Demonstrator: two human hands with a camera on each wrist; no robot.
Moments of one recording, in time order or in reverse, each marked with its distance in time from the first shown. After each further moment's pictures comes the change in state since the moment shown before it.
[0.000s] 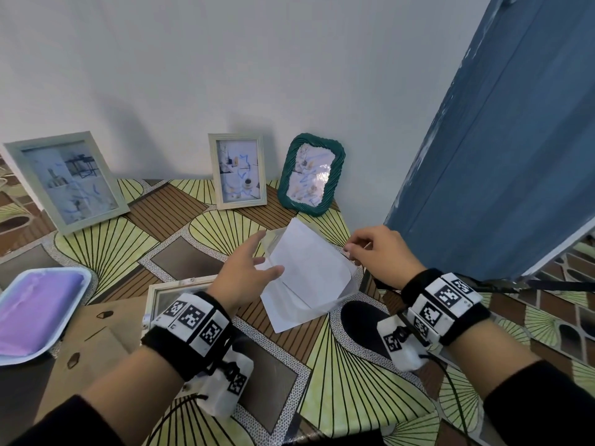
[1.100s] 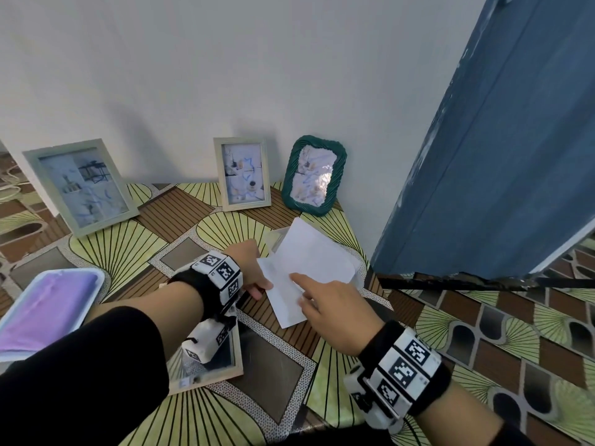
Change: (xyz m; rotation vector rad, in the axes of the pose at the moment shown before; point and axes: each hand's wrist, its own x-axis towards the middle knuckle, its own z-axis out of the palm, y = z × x) left_hand 0.040 0.002 -0.013 0.460 -0.225 -0.309; right_hand -0.065 -0.042 0.073 -0.302 -0.204 -0.299
